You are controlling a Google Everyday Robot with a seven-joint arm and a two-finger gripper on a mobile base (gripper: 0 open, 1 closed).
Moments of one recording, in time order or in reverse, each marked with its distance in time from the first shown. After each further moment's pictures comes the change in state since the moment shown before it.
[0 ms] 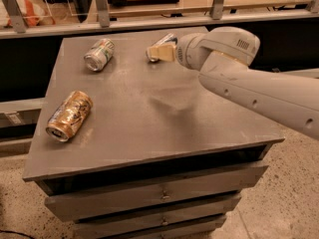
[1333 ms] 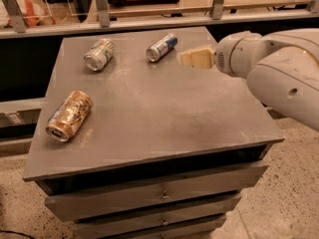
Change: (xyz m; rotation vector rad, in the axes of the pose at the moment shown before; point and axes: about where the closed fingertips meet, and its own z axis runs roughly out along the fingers) arm 0.001 -0.048 -0.112 0.047 0.015 -0.104
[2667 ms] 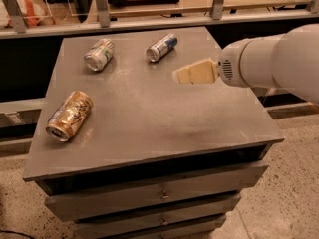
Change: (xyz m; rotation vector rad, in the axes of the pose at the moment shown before) arm 0.020 0.040 -0.055 -0.147 0.183 0.023
